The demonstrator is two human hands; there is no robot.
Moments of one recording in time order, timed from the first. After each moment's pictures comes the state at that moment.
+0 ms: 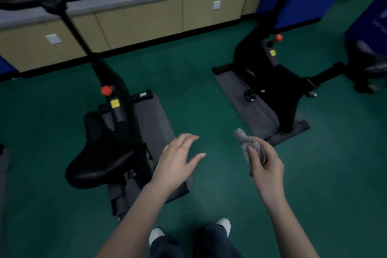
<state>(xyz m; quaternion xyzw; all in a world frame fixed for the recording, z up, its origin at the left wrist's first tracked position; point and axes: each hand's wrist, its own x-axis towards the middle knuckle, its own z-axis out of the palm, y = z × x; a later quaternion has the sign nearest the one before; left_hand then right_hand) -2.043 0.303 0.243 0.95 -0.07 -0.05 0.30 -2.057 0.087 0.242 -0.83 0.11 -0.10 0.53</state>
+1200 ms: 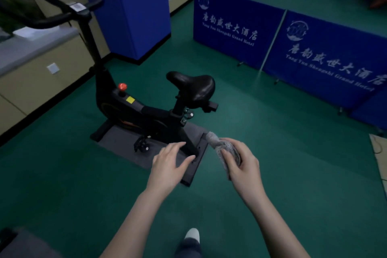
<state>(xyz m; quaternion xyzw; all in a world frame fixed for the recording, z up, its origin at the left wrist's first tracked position) -1.771 -0.208 0.253 0.89 -0.32 -0.12 0.30 -1.902 -0.350 0.281 -0.80 0.26 -0.27 0.47</state>
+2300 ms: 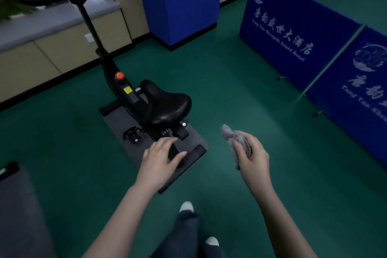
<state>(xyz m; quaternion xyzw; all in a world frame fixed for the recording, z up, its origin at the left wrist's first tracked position) -1.743 -0.519 0.248 0.95 -0.14 -0.07 0.26 -1.812 -0.739 0.267 -0.81 0.19 -0.16 0.52</state>
